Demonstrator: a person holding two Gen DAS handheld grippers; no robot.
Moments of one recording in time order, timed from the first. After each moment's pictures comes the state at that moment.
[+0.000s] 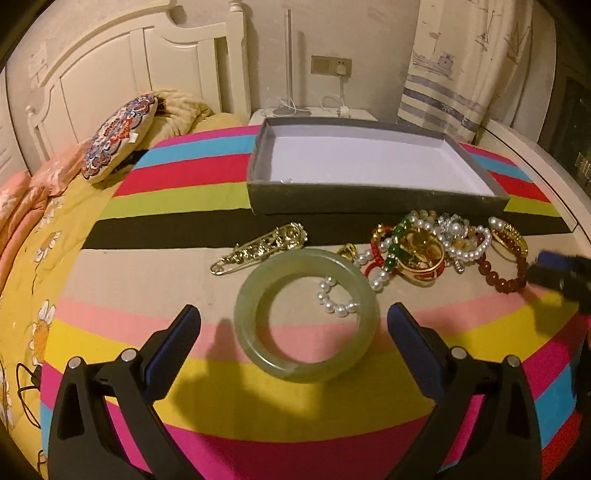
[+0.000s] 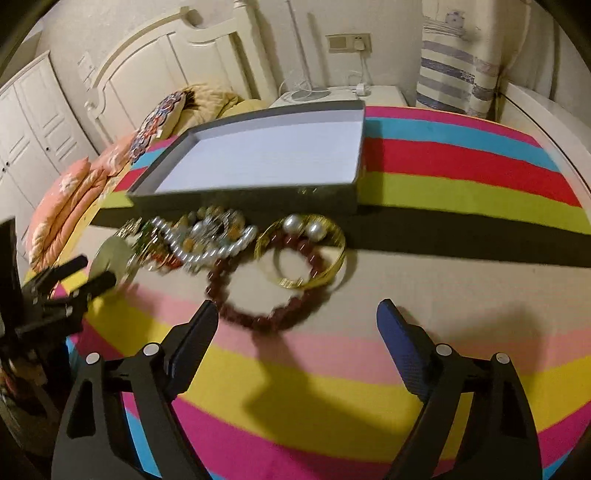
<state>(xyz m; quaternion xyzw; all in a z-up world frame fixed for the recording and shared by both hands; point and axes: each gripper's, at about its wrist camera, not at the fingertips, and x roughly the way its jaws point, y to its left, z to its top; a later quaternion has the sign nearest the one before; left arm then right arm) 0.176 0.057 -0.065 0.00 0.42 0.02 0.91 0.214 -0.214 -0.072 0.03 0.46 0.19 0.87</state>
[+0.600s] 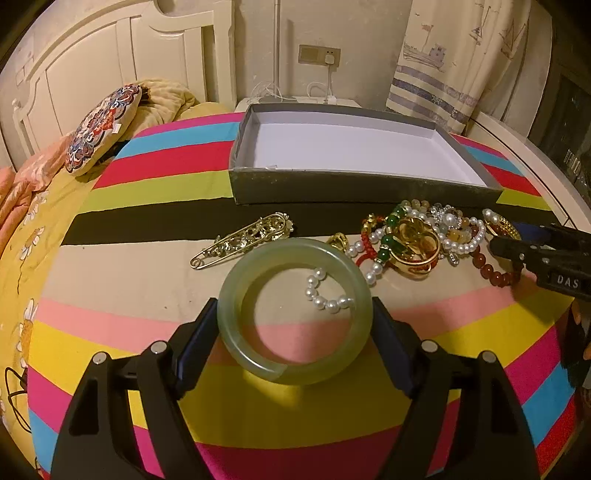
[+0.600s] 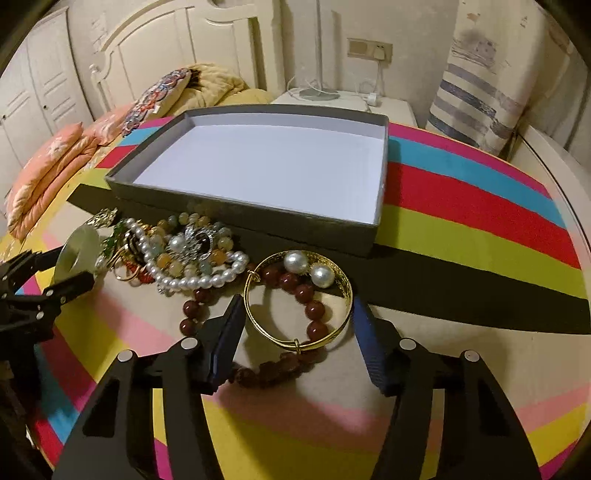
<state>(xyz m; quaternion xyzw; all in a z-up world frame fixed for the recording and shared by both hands) 0.185 0.058 -0.076 -0.02 0.43 -0.01 0.90 0.232 -0.188 -0.074 -0.06 0.44 0.19 0.87</state>
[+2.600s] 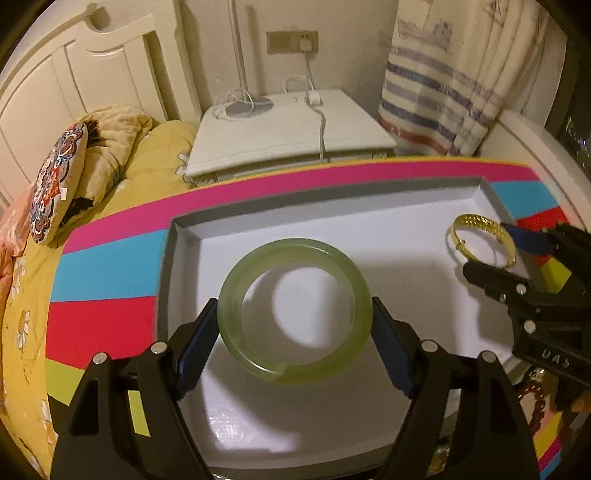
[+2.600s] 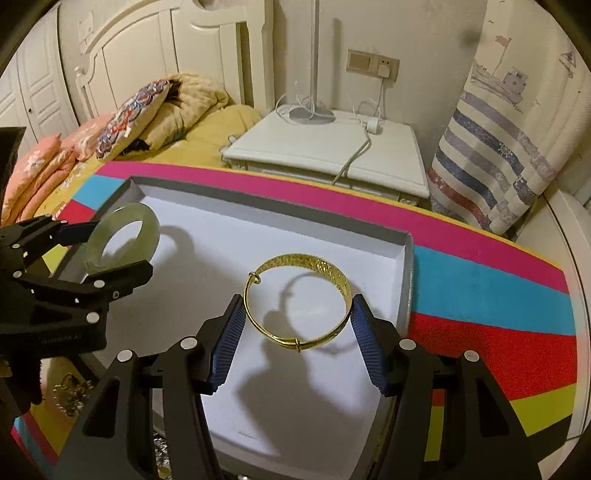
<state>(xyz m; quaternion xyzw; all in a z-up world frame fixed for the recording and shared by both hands) 0.391 0.022 -0.054 0.06 0.48 -0.04 0.88 0.380 -0.144 -0.058 -0.08 0.44 0.17 0.88</state>
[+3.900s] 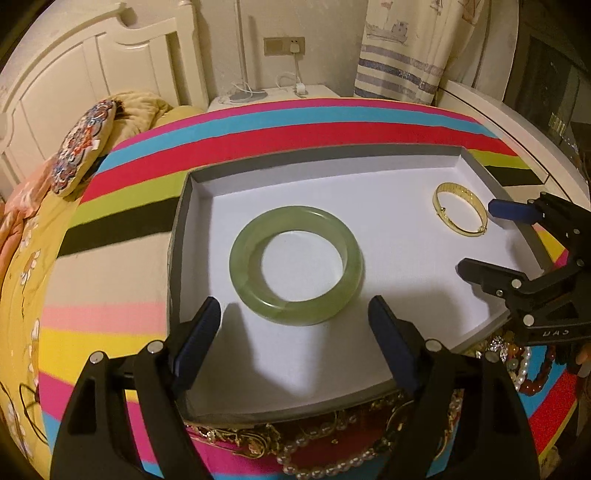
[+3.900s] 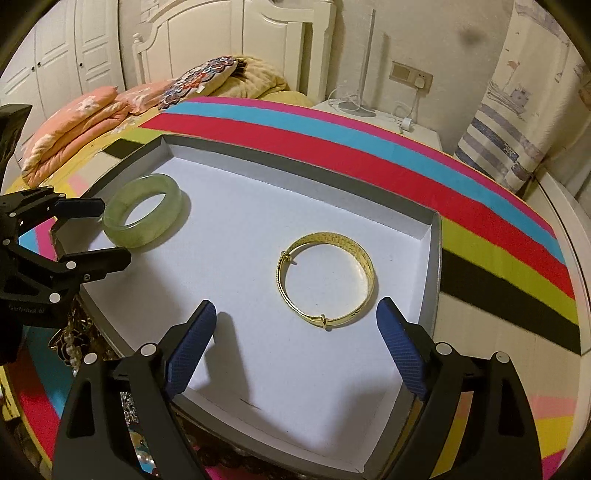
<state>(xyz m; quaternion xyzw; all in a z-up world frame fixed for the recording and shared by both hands) 0.146 0.031 -0.072 0.04 0.44 -0.05 0.89 0.176 -0.153 -0.074 -0.13 0.41 0.23 0.87</state>
